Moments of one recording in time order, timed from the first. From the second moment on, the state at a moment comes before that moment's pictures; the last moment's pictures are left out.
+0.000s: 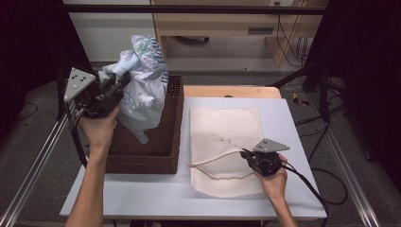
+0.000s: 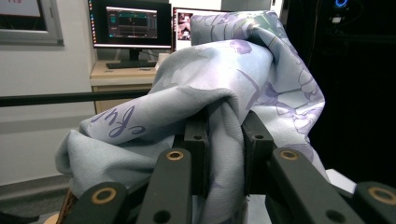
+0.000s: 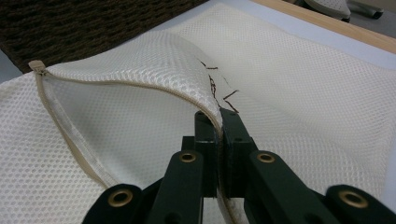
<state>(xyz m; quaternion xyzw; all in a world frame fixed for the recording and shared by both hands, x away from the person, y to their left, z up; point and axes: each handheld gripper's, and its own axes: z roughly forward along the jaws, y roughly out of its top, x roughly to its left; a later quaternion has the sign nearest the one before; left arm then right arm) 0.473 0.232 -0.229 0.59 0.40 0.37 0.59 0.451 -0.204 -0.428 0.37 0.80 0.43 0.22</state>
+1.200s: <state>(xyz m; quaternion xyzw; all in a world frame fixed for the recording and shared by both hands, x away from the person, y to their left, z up) 0.375 0.151 -0.208 0.65 0.26 0.30 0.65 0.451 -0.204 -0.428 0.37 0.79 0.43 0.22</state>
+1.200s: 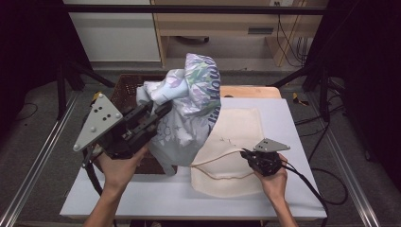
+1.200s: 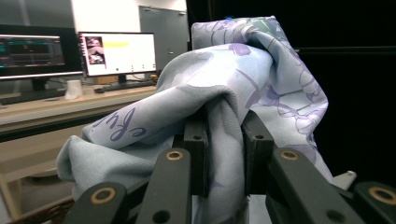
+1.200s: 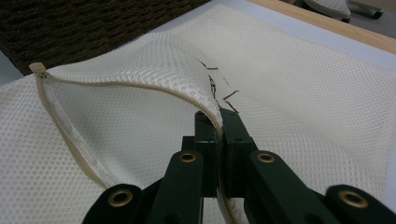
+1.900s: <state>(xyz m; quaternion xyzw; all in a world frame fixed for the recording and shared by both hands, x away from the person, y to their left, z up) 0.367 0.099 -0.289 0.74 0.24 0.22 0.59 0.453 -0.205 -0.428 0.38 0.79 0.43 0.22</state>
